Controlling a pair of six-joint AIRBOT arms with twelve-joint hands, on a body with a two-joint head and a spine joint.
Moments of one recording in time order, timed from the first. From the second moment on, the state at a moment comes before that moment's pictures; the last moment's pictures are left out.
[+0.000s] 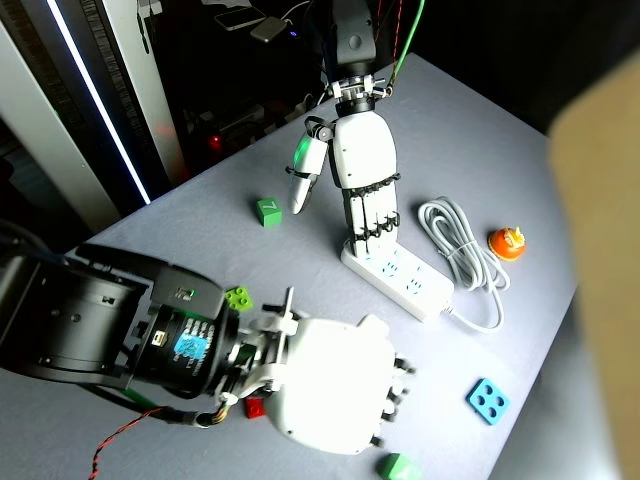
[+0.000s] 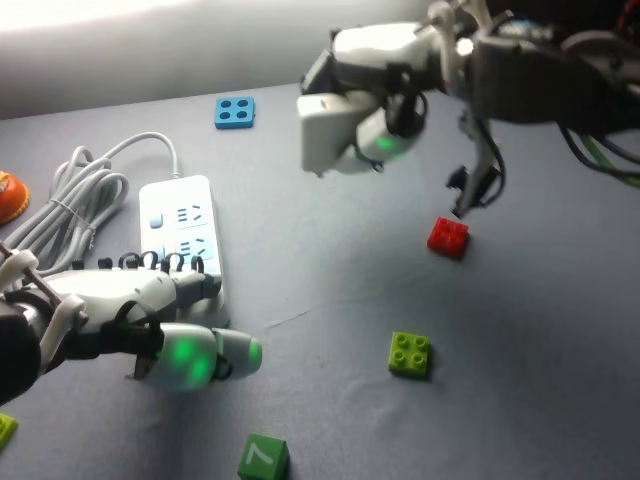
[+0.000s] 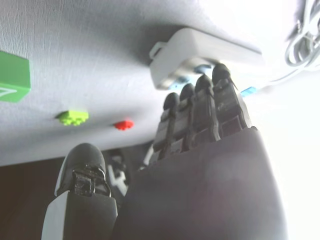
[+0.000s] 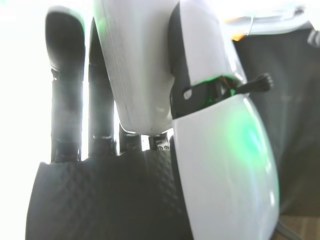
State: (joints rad) left arm 0.54 -0.84 0.73 -1.62 -0.49 2.15; right arm -0.15 -1.53 1.60 0.38 -0.01 -1.02
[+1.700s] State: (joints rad) left arm 0.56 -0.84 0.72 -1.61 -0.49 2.15; right arm -0.14 -1.92 1.94 0.43 -0.08 -0.99
